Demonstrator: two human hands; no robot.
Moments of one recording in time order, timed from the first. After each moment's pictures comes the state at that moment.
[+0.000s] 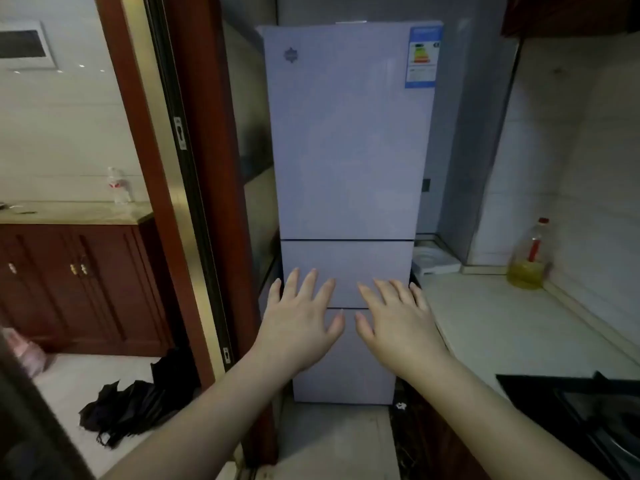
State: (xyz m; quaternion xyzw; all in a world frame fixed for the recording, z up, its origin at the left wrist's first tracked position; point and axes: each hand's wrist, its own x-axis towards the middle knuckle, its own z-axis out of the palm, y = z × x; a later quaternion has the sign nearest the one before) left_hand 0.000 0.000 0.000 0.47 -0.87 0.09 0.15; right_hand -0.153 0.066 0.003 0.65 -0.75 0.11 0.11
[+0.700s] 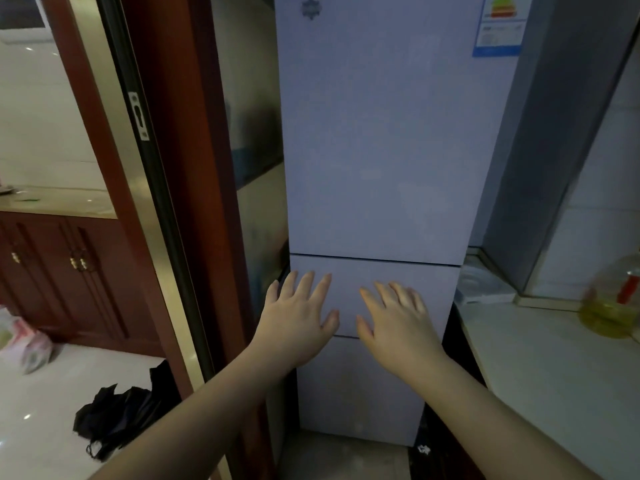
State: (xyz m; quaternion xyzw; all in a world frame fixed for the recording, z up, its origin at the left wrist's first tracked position) left_hand -0.056 -0.227 -0.025 0.51 -0.85 0.09 0.14; right_hand -0.223 -0.170 -0.021 0.69 -0.71 0.10 0.08
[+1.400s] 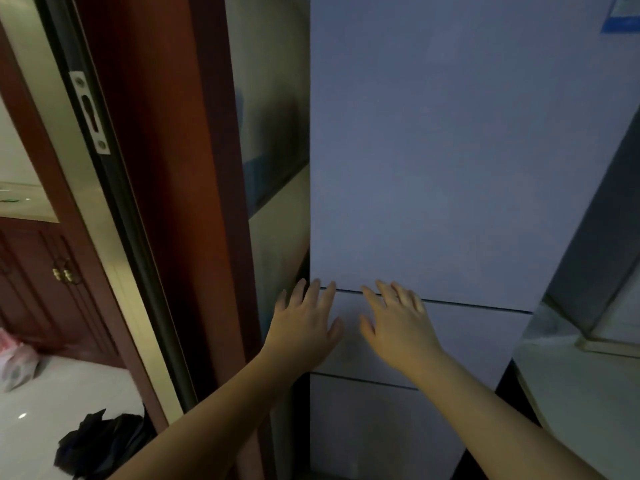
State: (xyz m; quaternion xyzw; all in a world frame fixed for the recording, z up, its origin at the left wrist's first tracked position) left_hand -0.044 -0.447 -0.052 0.51 -0.85 0.06 0.13; right_hand -0.211 -0.400 -0.033 0.70 -0.71 0.09 0.06
